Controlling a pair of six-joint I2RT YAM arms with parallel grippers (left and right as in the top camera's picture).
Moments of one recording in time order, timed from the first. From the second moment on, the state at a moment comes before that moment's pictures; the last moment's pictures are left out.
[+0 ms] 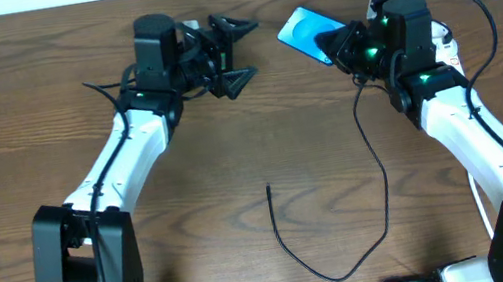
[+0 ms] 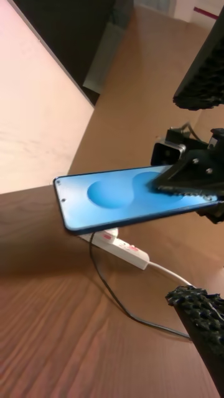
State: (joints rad) left arm -0.25 1.78 1.24 0.08 0.79 -1.56; right arm 0.17 1.58 1.09 -0.03 -0.44 1.11
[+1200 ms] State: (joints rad) left arm -0.24 1.78 1.24 0.08 0.61 -1.62; right arm 0.38 1.58 1.09 0.14 -0.53 1.73
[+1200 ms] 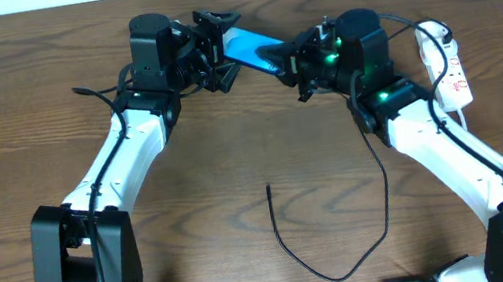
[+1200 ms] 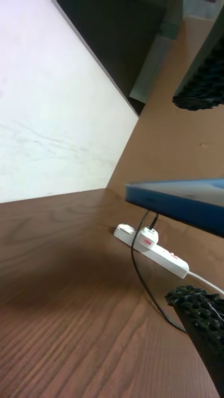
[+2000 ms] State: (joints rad) left arm -0.23 1.78 1.24 0.08 0.59 -1.69; right arm 0.42 1.58 1.09 0.15 -0.49 1.87
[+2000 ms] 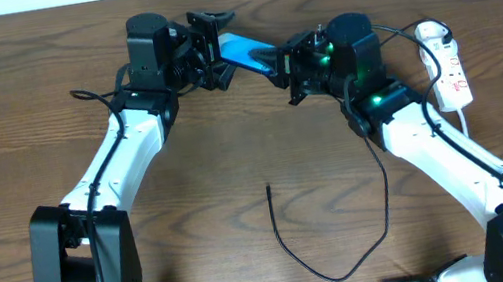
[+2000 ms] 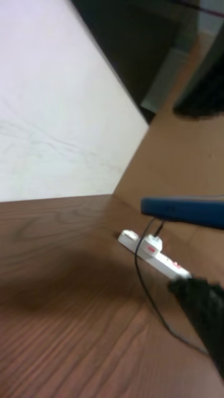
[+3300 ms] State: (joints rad) left arm -0.23 1.78 1.24 0.08 0.59 -1.69; right arm 0.43 1.58 1.09 0.14 -0.47 1.89
